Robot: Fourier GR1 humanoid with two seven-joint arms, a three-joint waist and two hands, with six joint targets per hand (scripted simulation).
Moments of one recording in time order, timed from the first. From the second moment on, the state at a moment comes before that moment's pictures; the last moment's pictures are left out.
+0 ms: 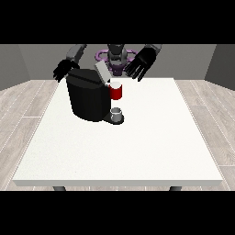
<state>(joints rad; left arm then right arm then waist) -1.08 0.39 0.08 -0.65 -0.73 -0.22 -0.16 -0.24 -0.06 -0.11 -1.30 -0.07 -0.15 -0.11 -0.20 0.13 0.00</state>
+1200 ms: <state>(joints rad) -0.61 0.07 0.36 -0.73 -0.26 -0.26 -0.24 -0.16 -0.16 -0.09 -1.44 -0.08 -0.04 0.02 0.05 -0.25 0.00</state>
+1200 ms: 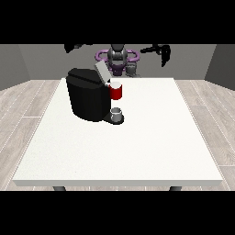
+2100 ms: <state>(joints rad) -0.37 0.01 0.25 -1.08 -0.08 -0.30 -0.14 -0.31 -0.17 -0.05 -1.38 -0.05 0.03 0.03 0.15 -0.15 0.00</state>
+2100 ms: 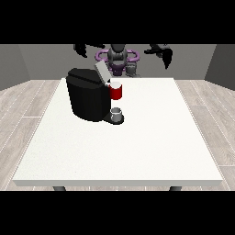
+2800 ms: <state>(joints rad) -0.29 0.03 0.20 -1.32 -0.03 -0.25 -0.05 -0.46 -0.17 -0.09 -1.20 -0.05 0.06 -0.03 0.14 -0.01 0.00</state>
